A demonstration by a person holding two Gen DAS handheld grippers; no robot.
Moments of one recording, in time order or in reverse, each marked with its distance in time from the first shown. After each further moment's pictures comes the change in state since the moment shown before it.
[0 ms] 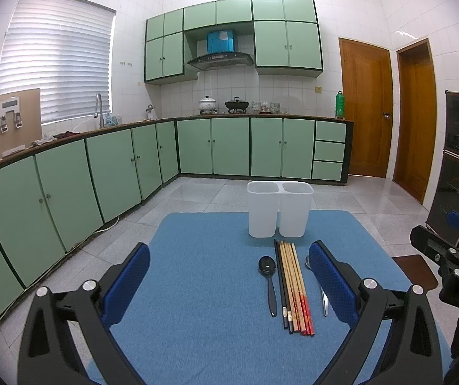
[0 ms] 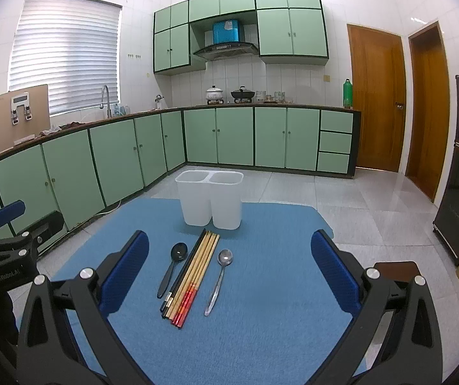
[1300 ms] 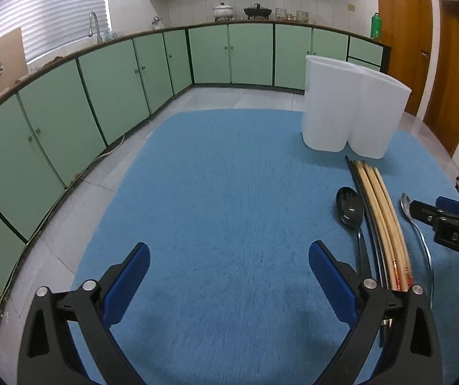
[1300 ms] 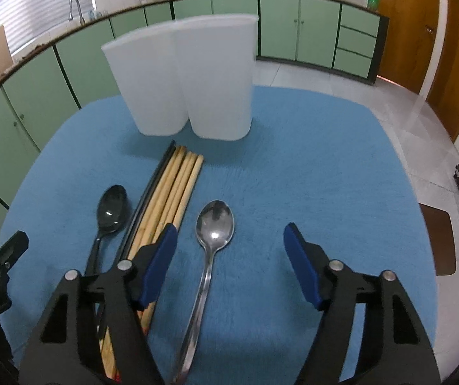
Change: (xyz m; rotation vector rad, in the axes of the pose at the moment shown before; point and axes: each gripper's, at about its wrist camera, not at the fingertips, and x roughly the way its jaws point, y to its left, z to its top) left arm 0.201 0.039 -0.050 -0.019 0.441 0.080; right arm 0.254 0.003 -0.043 0.020 0.547 0.008
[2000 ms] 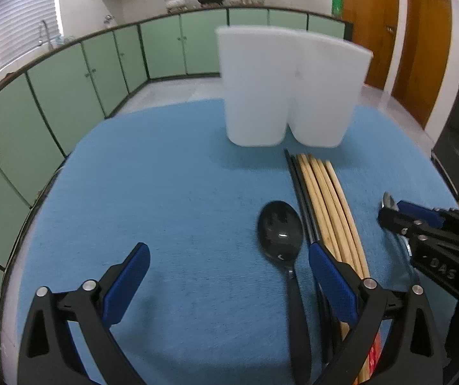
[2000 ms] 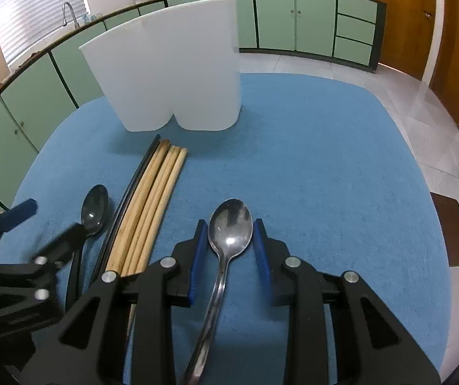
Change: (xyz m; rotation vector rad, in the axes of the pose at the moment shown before) left arm 0.048 -0.070 0.031 0.132 0.067 -0.134; right arm 0.007 -0.024 0.012 0.056 0.015 0.042
